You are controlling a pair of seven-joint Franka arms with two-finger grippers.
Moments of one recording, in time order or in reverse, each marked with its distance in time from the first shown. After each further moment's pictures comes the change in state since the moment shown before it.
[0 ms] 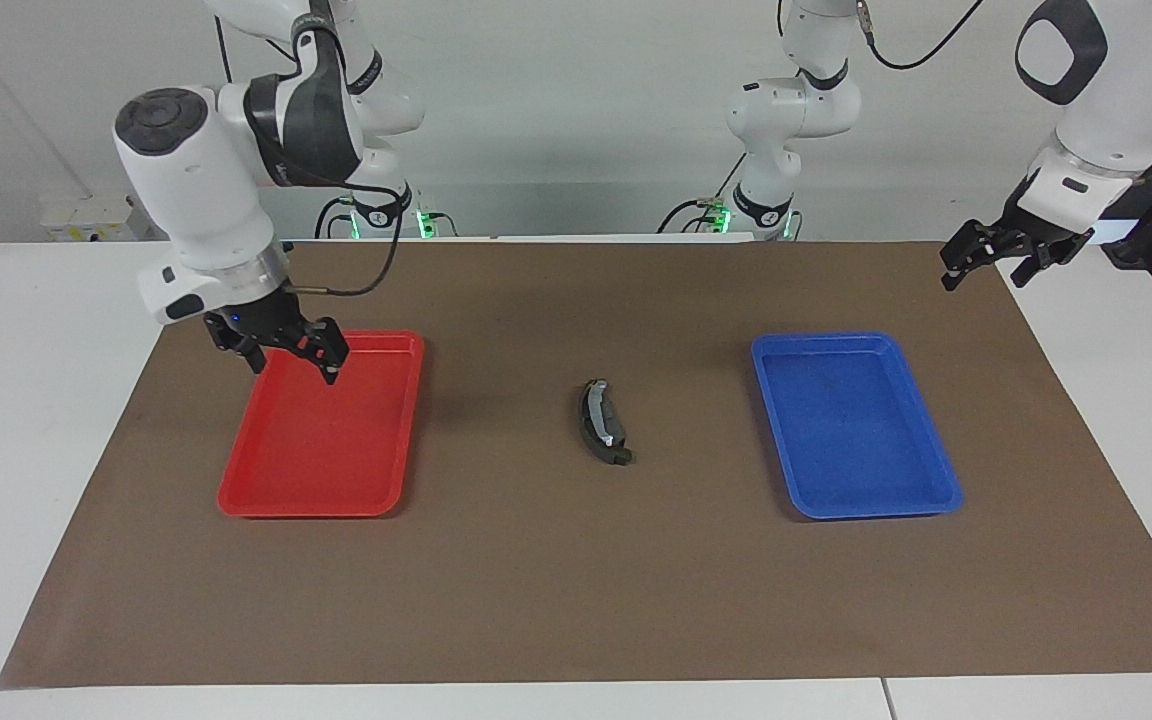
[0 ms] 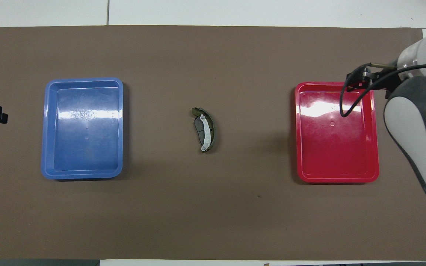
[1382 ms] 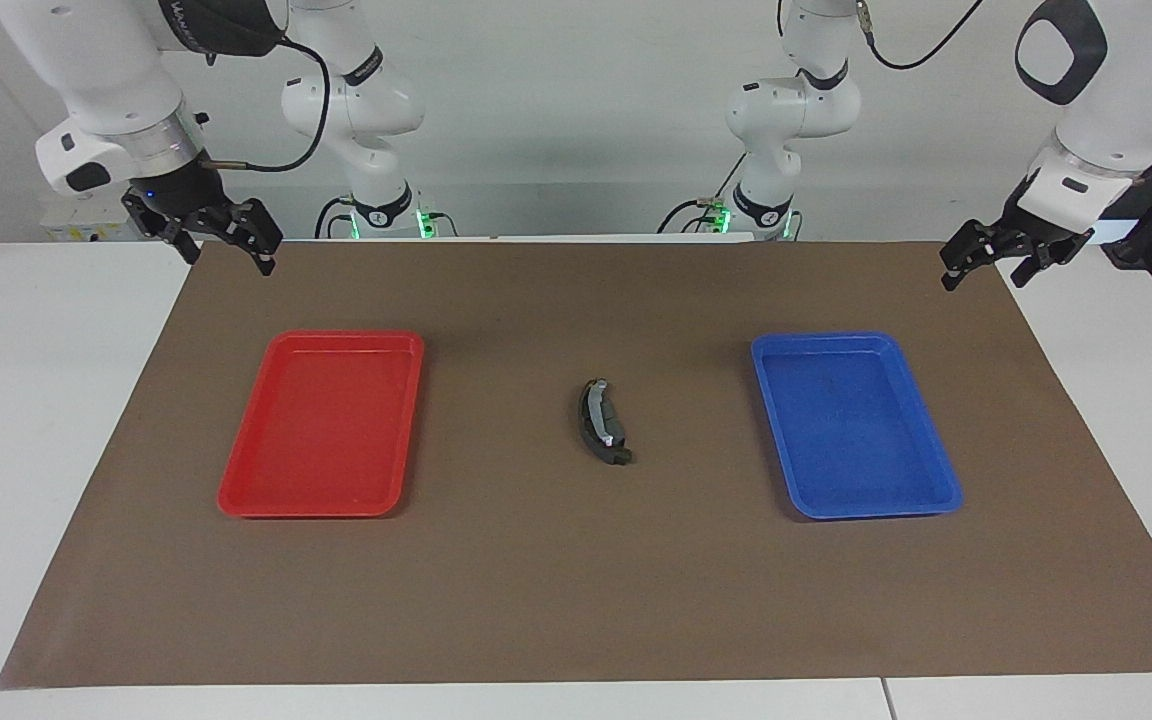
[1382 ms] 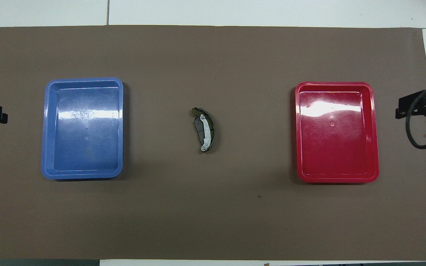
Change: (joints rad) left arm 0.000 0.000 0.000 0.000 0.000 0.000 0.000; right arm 0.008 -0.124 -0.082 0.052 0.006 -0.265 -0.093
